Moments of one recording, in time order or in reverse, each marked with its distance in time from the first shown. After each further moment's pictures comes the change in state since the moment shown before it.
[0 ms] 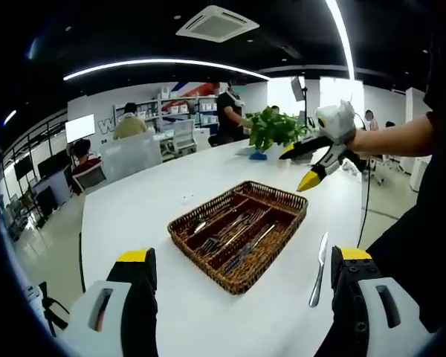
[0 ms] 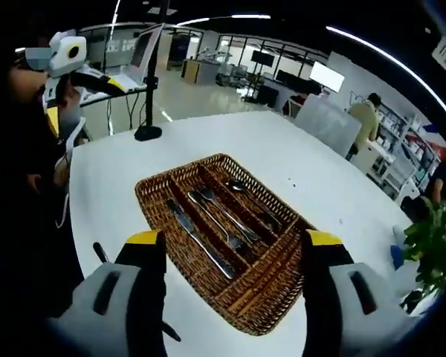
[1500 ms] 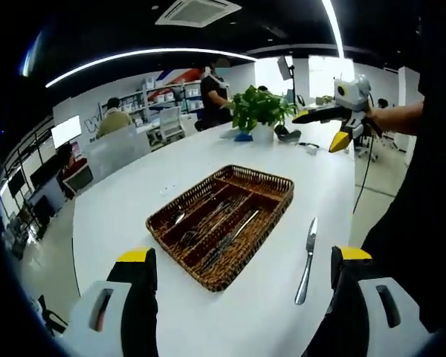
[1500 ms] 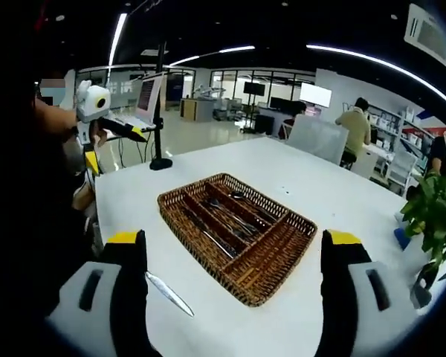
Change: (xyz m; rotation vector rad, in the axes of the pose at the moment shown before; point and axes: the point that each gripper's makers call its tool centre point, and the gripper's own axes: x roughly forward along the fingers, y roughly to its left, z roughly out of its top) left arm 0.034 -0.050 -0.015 0.081 0.158 -0.051; right arm -0.084 -0.012 -0.020 0.024 -0.145 0.051
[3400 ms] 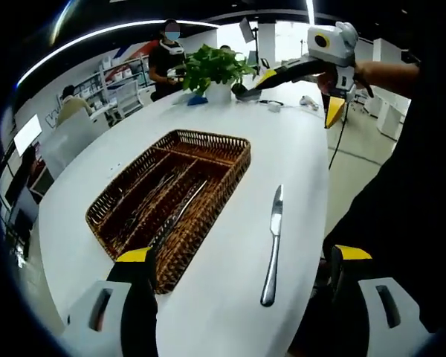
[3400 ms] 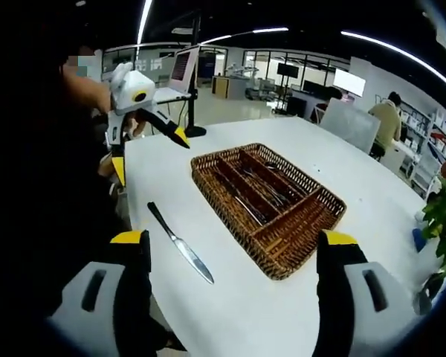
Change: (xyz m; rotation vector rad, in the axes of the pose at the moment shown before) left arm 0.062 -0.064 -0.040 0.065 0.198 -0.178; right arm -0.007 0.041 -0.052 -0.098 0.140 0.185
